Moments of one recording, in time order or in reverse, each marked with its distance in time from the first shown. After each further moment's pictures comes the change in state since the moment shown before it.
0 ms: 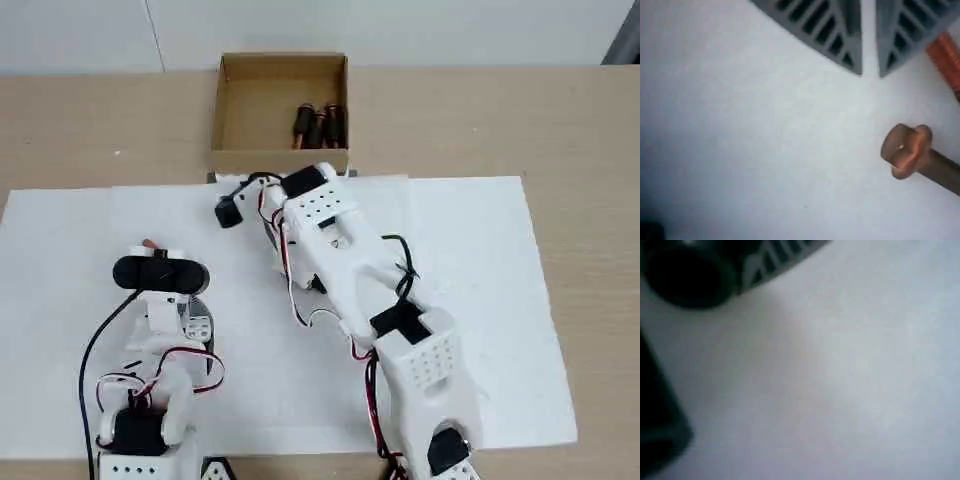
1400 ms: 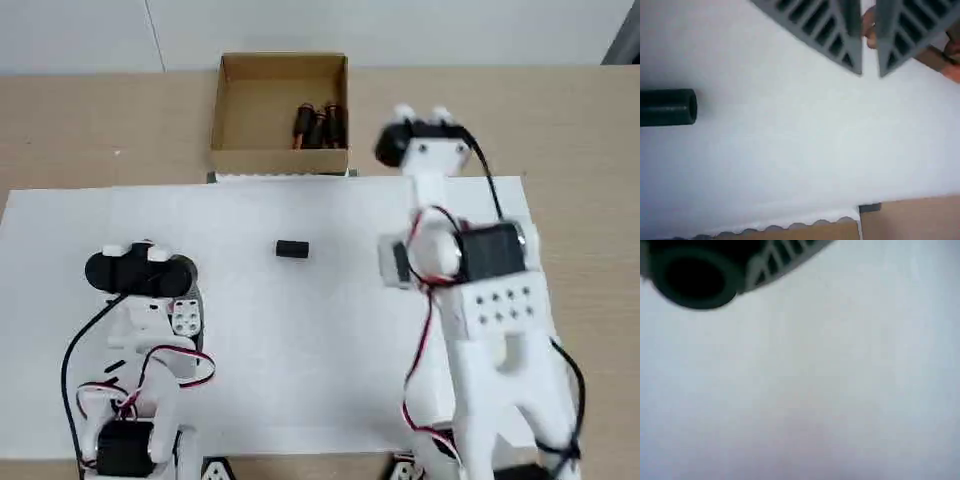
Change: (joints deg) left arm 0.0 0.0 -12.3 -2.5 -2.9; right arm 20.8 -67.7 34.3 6.6 -31.5
